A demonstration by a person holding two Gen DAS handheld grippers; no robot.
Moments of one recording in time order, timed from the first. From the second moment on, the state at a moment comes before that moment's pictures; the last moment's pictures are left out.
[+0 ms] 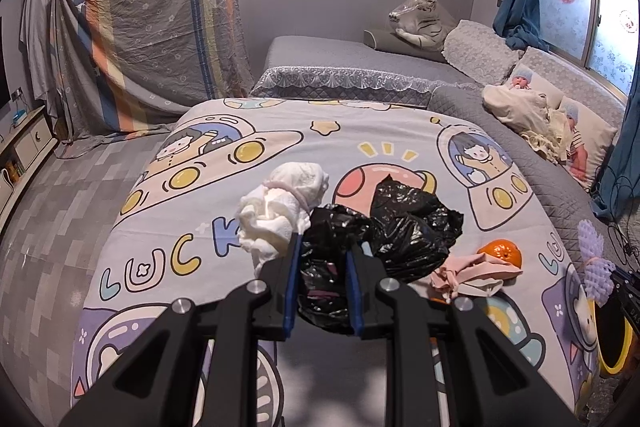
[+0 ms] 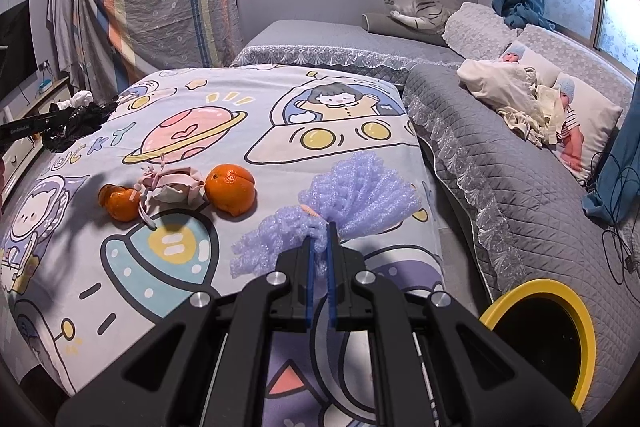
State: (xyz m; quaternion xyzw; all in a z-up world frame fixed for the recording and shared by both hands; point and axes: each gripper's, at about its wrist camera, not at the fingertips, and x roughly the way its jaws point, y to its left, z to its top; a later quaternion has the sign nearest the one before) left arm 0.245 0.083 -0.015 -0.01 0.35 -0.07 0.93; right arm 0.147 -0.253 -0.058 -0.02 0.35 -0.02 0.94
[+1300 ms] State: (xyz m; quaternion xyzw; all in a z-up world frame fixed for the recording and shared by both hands) left arm 0.189 0.018 0.051 0.03 0.28 -0.16 0.95; right arm 0.088 -0.312 -0.023 0.00 0.29 -0.09 0.95
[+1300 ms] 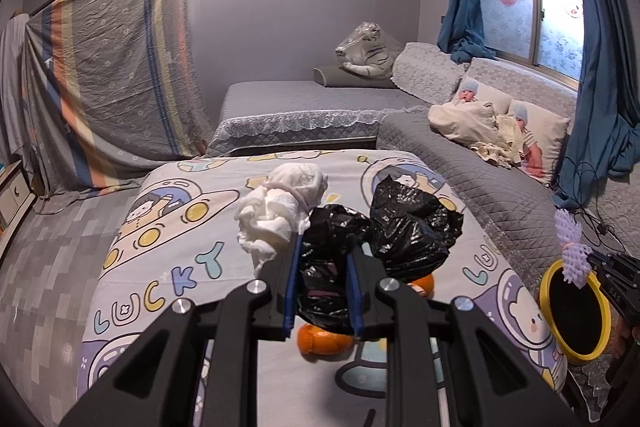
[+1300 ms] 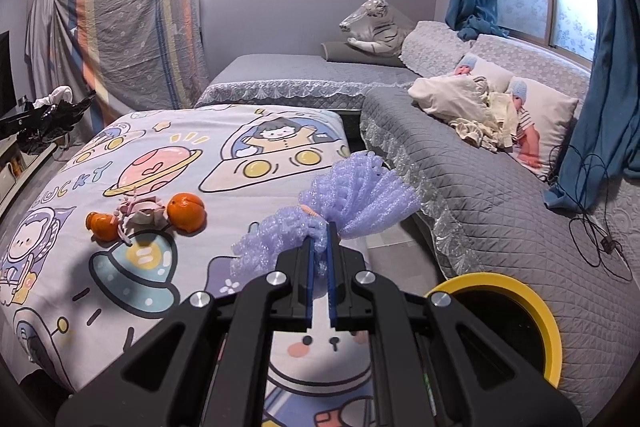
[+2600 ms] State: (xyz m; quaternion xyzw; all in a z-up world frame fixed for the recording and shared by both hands) left arm 0.159 -0.161 0.031 0.07 0.29 -0.33 0.89; right arm 0.029 -0.402 -0.018 0.05 0.28 -0.19 0.94
